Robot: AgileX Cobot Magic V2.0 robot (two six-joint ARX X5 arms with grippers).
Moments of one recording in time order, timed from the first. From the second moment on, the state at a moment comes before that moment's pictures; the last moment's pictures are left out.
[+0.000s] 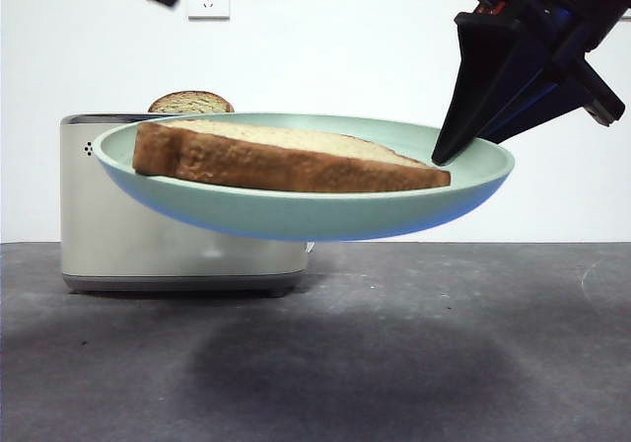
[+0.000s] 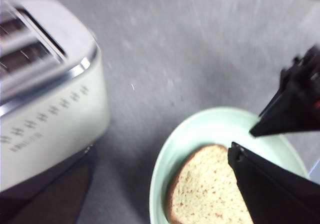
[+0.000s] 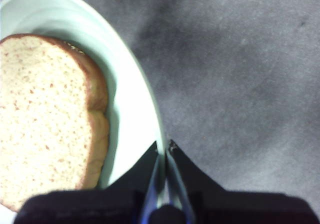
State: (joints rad) left arm -0.70 1.03 1.05 -0.56 0.03 -0.09; right arm 0.54 1.25 0.93 -0.66 -0.38 0.19
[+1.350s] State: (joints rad) left arm -0.70 0.86 1.05 -0.74 0.10 -0.09; right arm 0.11 1.49 0.93 -0.43 -0.33 0.20
